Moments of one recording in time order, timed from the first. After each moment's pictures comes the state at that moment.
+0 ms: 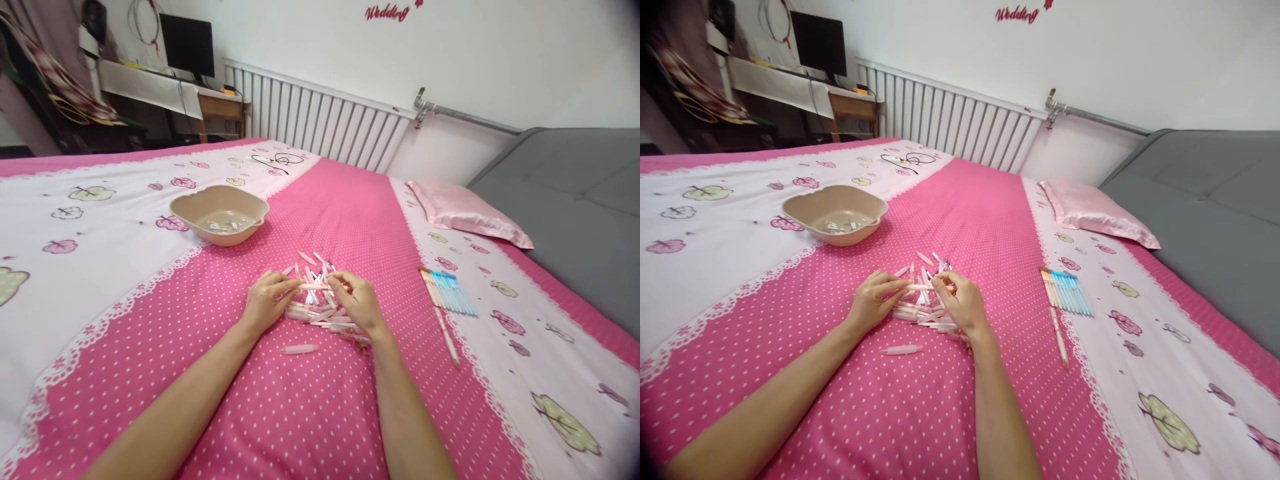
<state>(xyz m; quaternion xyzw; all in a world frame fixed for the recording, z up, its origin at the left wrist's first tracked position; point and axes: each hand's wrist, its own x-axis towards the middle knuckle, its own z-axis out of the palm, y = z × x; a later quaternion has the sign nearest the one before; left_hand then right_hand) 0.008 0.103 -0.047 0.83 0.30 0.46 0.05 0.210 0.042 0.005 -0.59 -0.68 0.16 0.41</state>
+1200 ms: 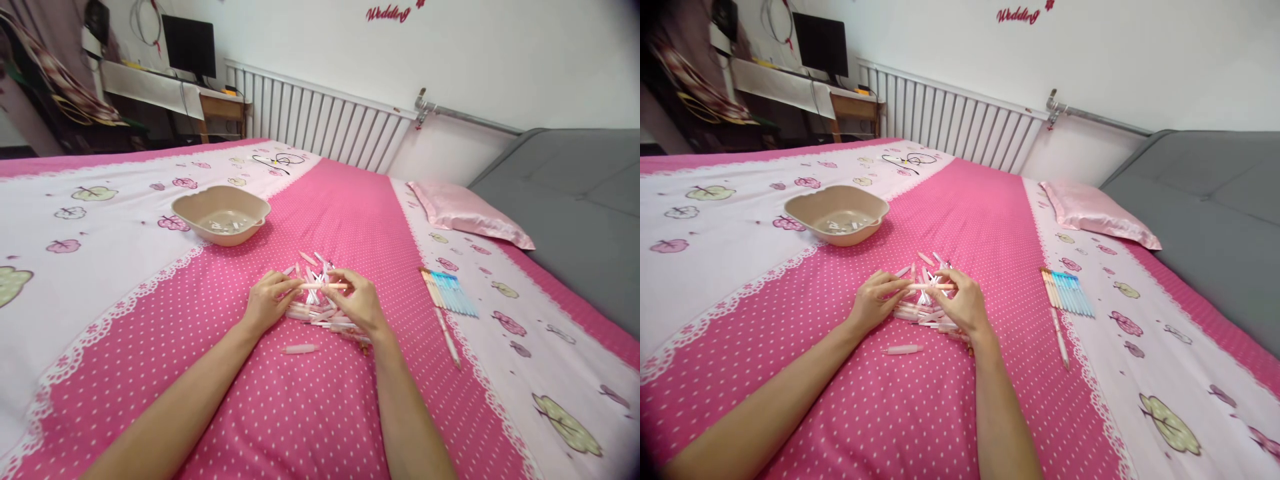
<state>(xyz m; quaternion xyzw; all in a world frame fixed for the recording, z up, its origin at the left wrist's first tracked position) 0.007 0.104 -0.049 0.84 0.31 0.45 0.06 0.210 0.042 0.005 -0.57 -0.68 0.15 0.43</state>
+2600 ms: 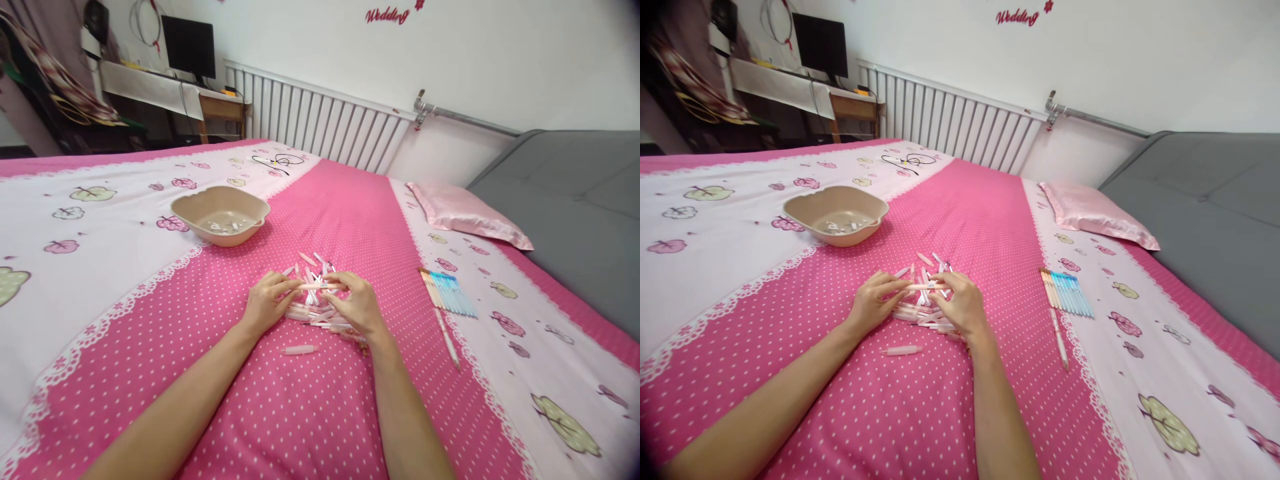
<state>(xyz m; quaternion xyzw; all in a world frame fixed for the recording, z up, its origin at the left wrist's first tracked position) 0.008 0.103 -0.049 0.84 0.32 0.44 0.06 0.211 0.044 0.000 -0.56 -0.72 0.09 0.40</state>
